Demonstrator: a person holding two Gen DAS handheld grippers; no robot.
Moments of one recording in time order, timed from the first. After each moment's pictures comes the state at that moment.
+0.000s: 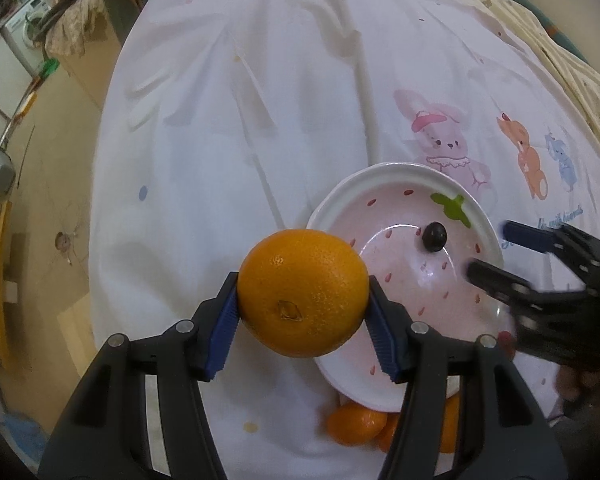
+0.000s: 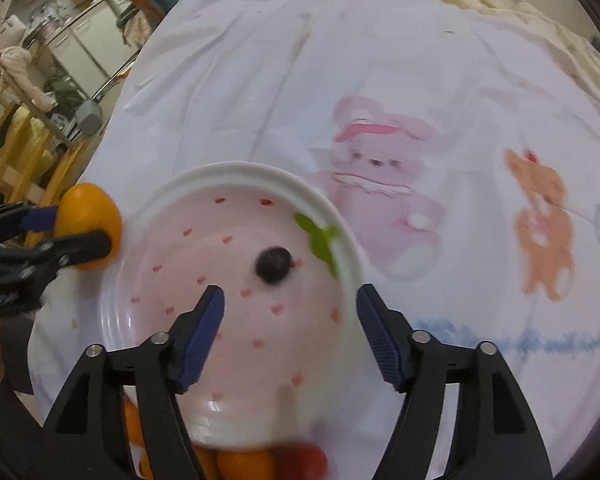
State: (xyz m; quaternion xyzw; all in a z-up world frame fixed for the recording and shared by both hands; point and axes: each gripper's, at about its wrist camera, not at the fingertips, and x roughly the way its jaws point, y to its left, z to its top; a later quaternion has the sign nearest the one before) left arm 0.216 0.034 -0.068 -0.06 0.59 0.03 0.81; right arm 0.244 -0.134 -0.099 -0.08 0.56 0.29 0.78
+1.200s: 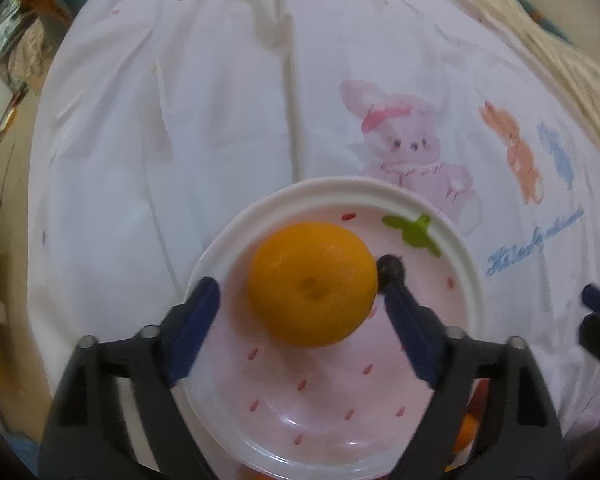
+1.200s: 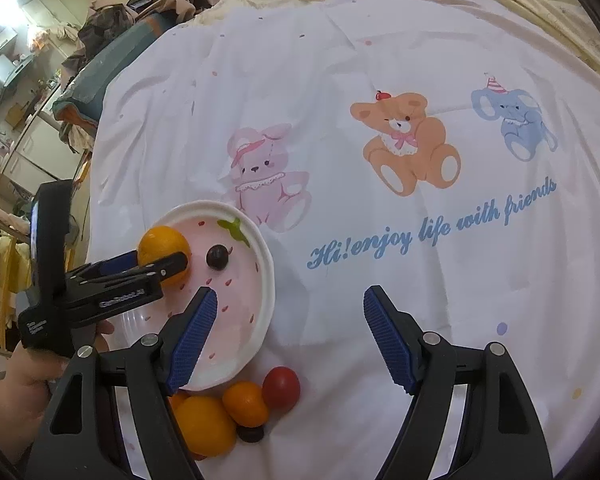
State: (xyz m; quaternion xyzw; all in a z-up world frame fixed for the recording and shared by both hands) left arm 0.255 -0.017 -0.093 -0.07 0.58 0.00 0.81; right arm 0.217 -0.226 -0.058 0.09 0.55 0.16 0.81
